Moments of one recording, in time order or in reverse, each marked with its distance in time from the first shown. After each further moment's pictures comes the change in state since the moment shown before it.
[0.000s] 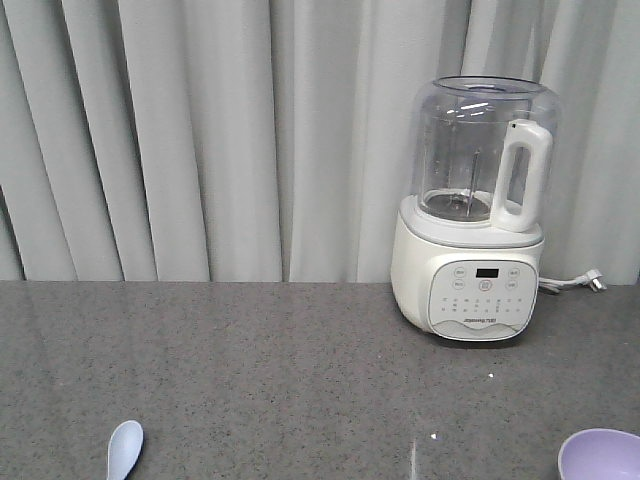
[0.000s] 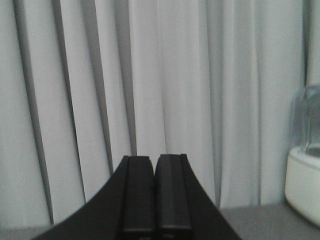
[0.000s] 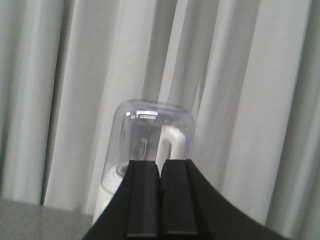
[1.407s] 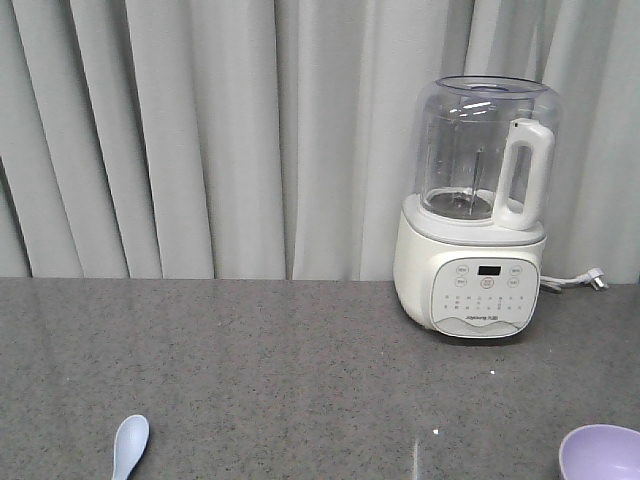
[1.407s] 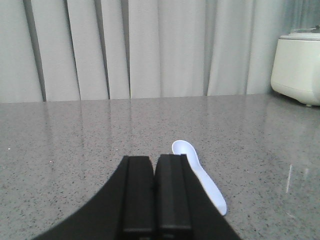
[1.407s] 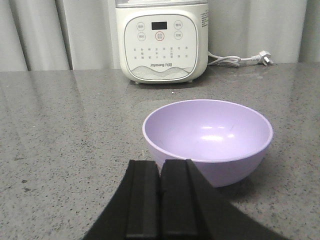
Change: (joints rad) left arm 0.000 -0.692 0.861 -0.043 -0.059 -0.001; right arm 0.000 -0.631 0.828 0.135 0.065 0.096
